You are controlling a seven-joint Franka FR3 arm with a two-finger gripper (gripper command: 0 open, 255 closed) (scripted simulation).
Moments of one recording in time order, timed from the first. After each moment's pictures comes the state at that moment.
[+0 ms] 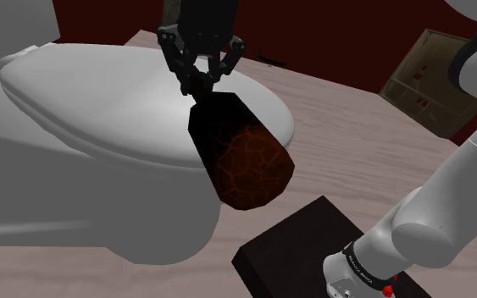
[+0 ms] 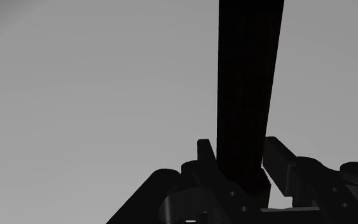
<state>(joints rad) 0.07 0.08 0.81 -1.51 -0.18 1.56 1.07</state>
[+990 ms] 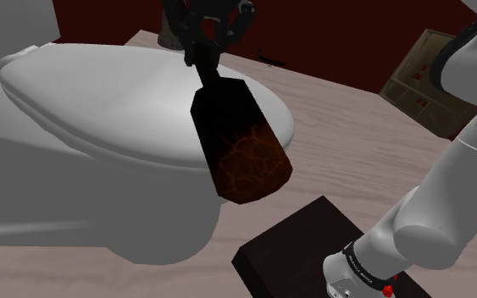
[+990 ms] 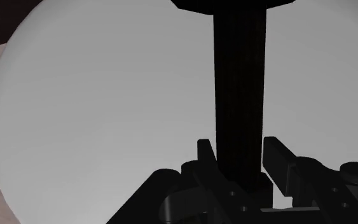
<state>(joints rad) 0.12 0.16 0.82 -1.29 -0.24 1.40 1.09</state>
